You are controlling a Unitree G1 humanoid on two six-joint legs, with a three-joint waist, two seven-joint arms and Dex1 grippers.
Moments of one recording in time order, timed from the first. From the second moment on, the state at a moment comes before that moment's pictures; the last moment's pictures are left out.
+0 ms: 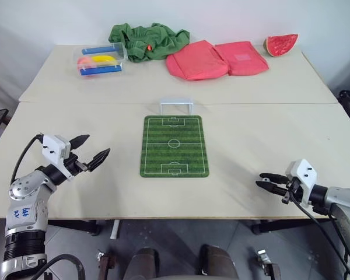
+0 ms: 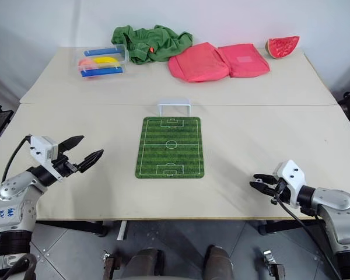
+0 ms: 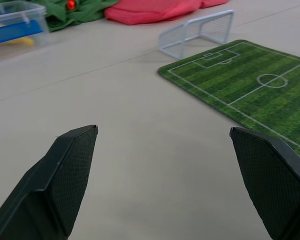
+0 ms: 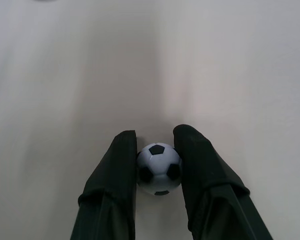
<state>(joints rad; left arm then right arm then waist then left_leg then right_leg) -0.23 0.61 0.34 0.21 -0.40 0.04 -0.82 -0.05 -0.82 -0.16 0.02 0.34 0.21 1.01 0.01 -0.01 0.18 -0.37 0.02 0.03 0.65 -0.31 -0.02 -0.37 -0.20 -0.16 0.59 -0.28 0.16</state>
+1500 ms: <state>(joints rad) -0.07 0.63 0.40 0.24 -0.60 -0.11 -1.34 -0.86 -0.25 0.42 0.54 0.06 0.11 1.19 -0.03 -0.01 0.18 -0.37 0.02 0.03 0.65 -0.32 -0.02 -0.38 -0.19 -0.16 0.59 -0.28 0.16</state>
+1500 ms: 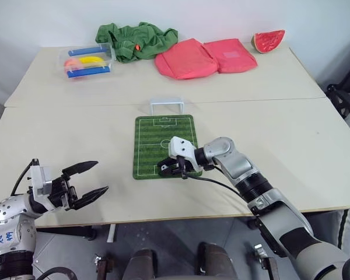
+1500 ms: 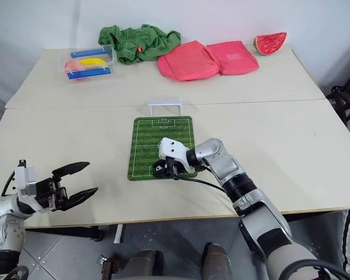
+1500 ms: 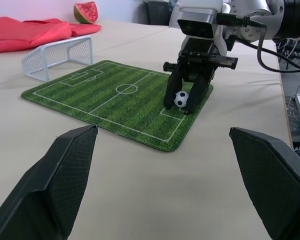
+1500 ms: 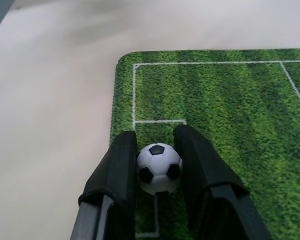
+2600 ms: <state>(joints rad) -0.13 0.63 0.38 0.25 -0.60 -0.11 -1.33 -0.92 -0.24 0.34 0.49 0.11 0.14 1.23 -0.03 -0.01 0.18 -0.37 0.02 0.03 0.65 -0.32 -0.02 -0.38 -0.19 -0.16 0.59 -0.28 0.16</state>
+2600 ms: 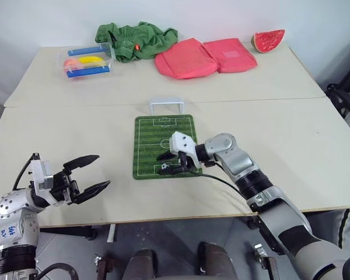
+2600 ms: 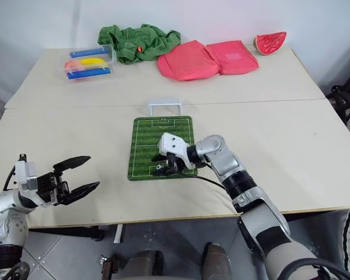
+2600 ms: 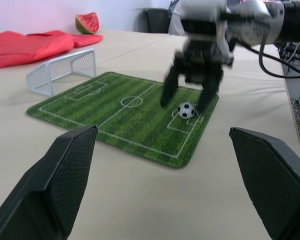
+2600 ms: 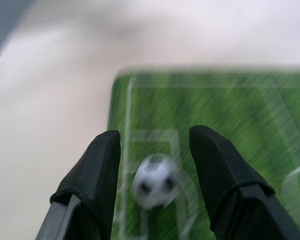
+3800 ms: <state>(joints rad) -0.14 0.63 0.38 0.28 -0.60 -0.09 -1.36 -0.78 -0.23 0.39 0.44 0.09 0.18 1.14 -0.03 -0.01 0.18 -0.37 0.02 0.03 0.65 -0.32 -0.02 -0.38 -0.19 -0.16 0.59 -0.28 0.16</state>
